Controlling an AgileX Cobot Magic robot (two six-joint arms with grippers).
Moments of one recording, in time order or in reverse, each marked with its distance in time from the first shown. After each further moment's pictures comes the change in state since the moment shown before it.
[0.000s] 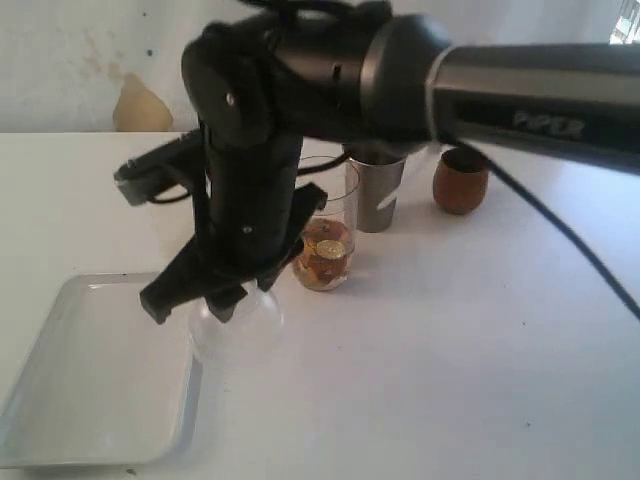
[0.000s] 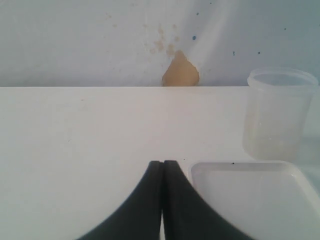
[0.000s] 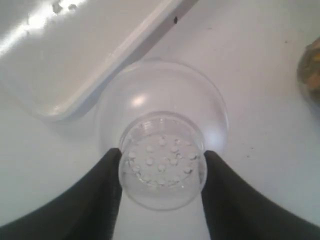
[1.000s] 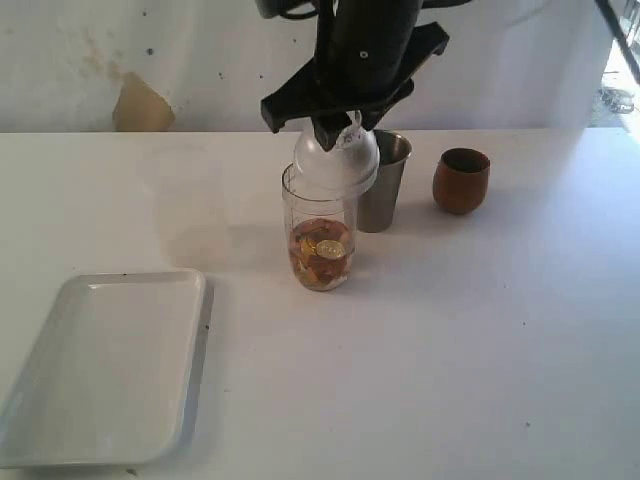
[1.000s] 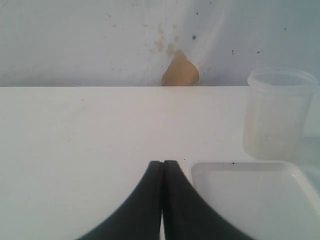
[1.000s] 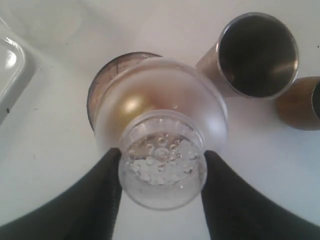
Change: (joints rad) left arm 0.000 0.000 0.000 0.000 0.000 0.000; right arm -0.254 -0.019 -0.242 -0.177 0.085 0.041
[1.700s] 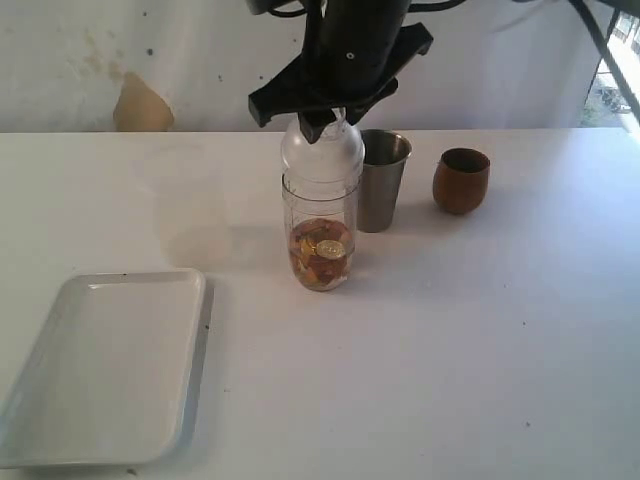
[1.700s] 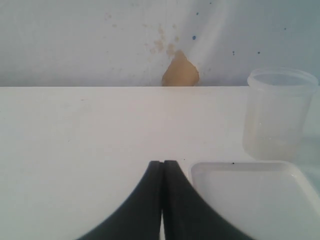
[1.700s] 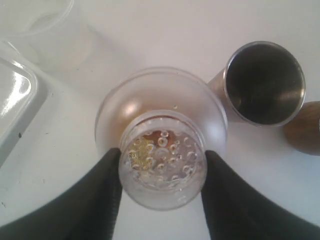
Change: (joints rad) left arm 0.000 0.000 0.000 0.000 0.000 0.000; right arm 0.000 0.016 -0.015 0.015 -0.069 0.002
